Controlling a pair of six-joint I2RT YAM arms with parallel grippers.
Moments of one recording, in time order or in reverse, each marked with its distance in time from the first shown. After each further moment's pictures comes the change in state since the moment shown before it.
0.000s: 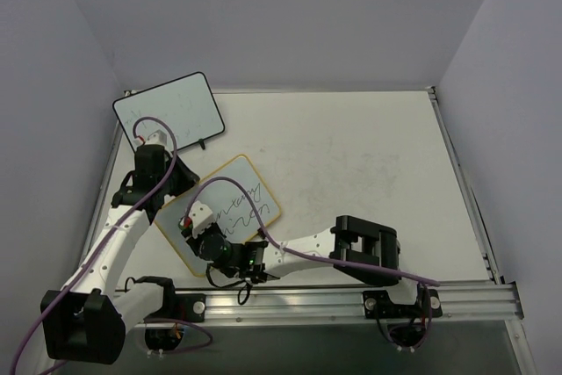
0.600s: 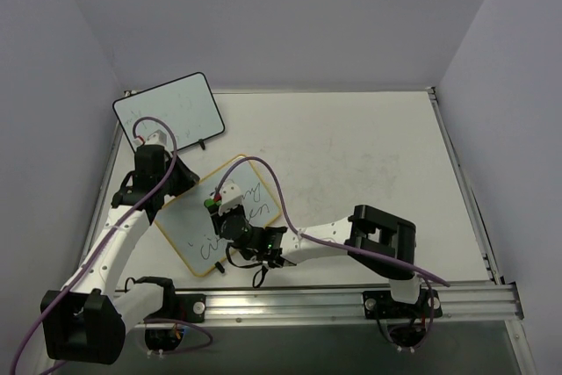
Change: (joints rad) left arm 0.000 0.001 0.000 0.004 -0.002 0.000; right arm -0.114 -0.106 -0.152 0.033 0.055 0.096
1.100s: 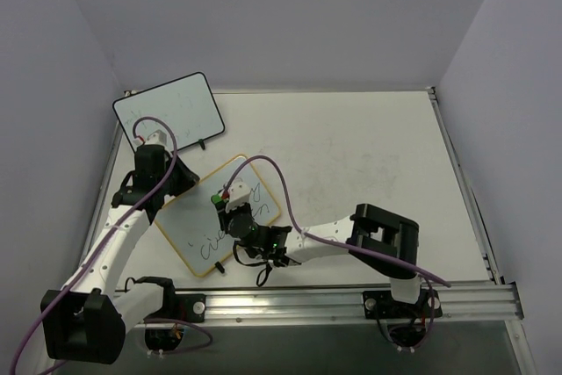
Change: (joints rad) left arm 0.000 0.003 0.000 0.002 -0.001 0.000; right arm -0.025 -0.021 -0.068 0.079 0.026 -0.007
